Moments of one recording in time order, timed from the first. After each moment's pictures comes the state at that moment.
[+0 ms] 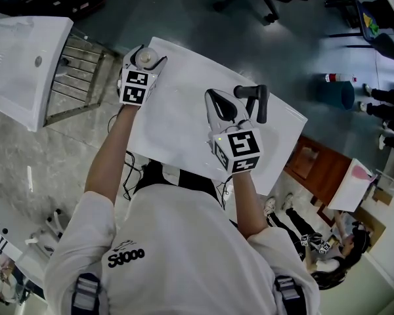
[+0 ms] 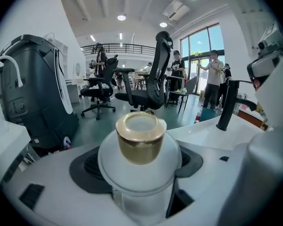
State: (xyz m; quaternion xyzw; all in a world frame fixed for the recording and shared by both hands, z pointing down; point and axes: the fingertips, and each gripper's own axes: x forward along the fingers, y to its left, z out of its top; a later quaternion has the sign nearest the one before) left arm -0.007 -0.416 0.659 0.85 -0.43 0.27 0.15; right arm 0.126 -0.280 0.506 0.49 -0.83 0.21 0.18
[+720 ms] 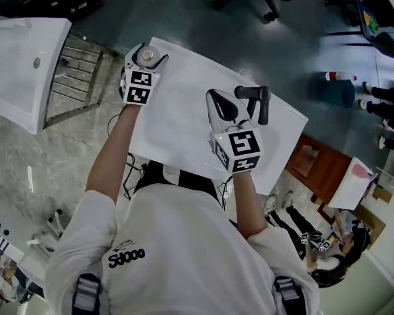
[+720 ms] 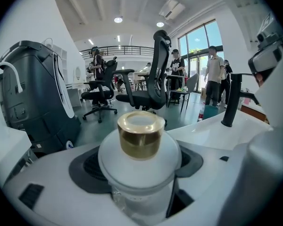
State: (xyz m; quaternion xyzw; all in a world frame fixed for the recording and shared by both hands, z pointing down) left arm 0.000 -0.424 0.660 0.84 -0.44 0.27 0.12; right arm 0.130 -0.283 0.515 0.50 -0.82 0.22 0.18
